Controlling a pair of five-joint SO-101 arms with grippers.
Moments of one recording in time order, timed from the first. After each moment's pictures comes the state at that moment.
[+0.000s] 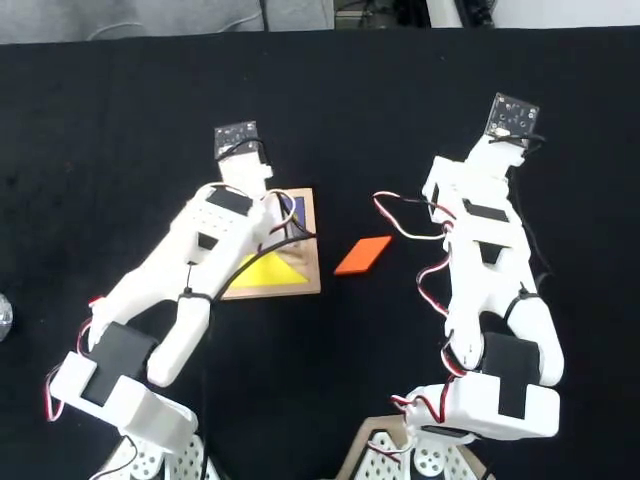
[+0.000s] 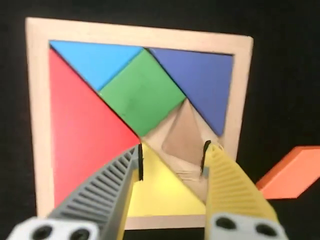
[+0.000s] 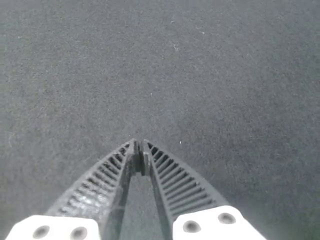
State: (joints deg) left arm 16.4 3.5 26.6 48.7 29.4; right arm 12.0 -1.5 40.1 12.7 -8.7
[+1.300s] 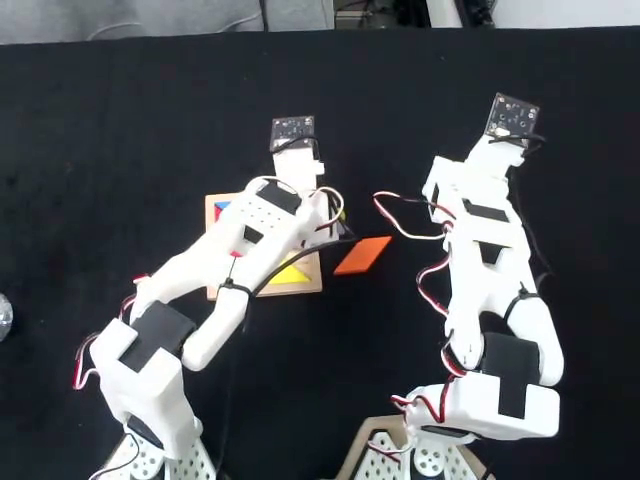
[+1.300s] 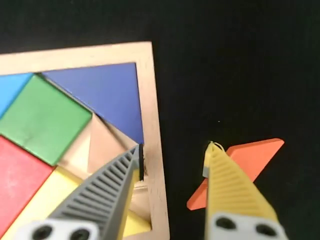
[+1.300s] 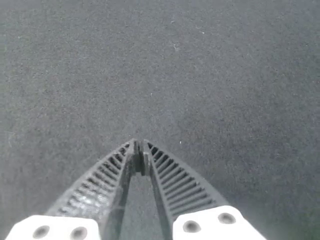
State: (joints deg) left arm 25.0 14.2 14.3 46.0 29.4; right arm 12.0 -1.5 40.1 12.7 -8.7
